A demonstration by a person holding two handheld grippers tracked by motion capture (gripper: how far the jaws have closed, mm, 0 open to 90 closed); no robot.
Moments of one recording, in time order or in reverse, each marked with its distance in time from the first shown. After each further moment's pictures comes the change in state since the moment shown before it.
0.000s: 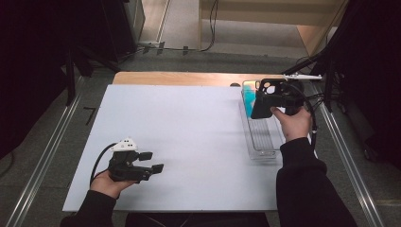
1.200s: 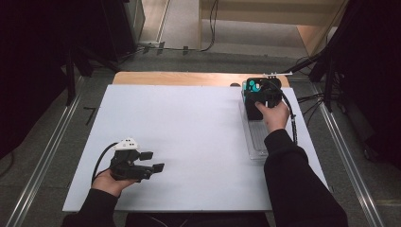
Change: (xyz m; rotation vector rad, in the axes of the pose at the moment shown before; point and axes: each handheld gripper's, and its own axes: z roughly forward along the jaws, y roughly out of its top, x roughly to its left) left arm 0.005 0.000 0.005 0.011 0.003 -0.012; right arm -0.016 -0.001 0.098 0.109 -0.078 0.028
